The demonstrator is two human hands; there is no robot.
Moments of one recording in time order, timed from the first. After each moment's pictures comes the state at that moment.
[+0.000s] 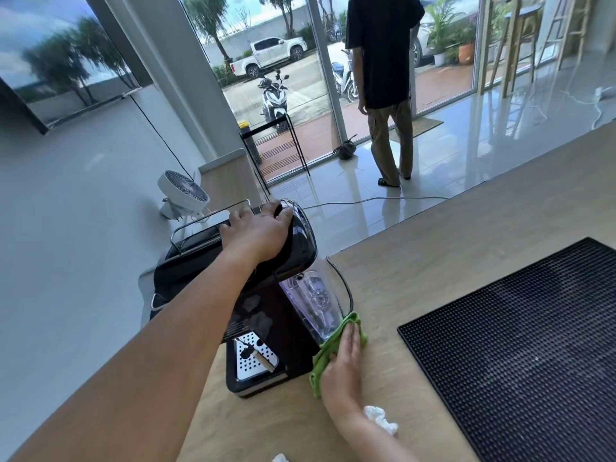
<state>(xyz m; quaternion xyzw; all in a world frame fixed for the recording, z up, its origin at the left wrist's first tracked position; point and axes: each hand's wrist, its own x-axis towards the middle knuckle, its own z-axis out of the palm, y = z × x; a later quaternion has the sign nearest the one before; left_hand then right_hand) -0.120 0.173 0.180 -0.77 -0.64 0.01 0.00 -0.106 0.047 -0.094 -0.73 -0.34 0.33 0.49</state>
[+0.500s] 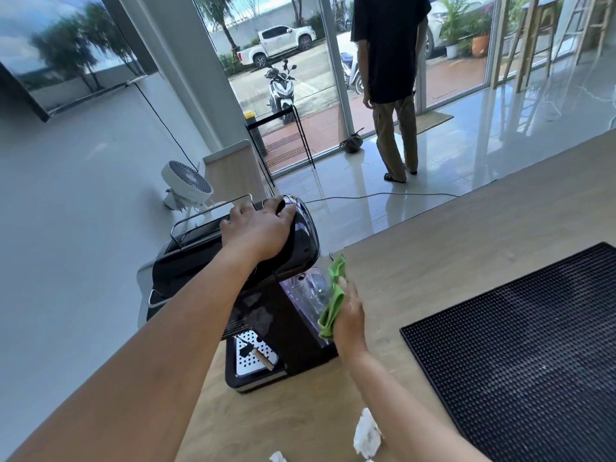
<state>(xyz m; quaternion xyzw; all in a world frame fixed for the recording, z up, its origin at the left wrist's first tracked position) -0.120 0.174 0.182 -0.77 -0.64 0.00 0.00 -0.053 0.092 -0.014 -0.54 -0.23 0.44 0.69</state>
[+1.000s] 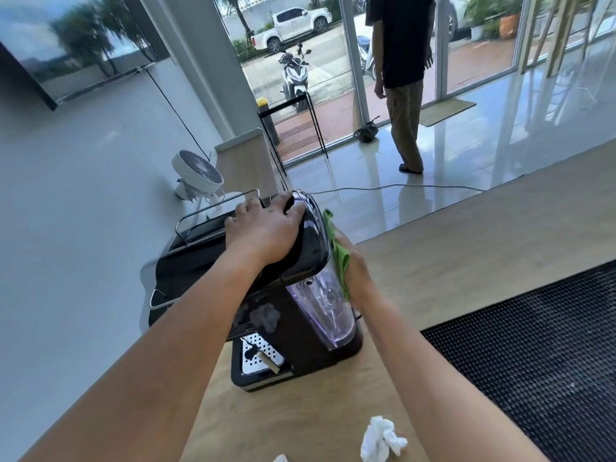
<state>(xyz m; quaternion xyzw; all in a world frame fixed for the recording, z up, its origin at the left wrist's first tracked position) -0.120 0.178 0.177 -0.77 -0.64 0.00 0.02 -0.013 0.165 0.021 -0.34 -0.30 0.58 0.68</state>
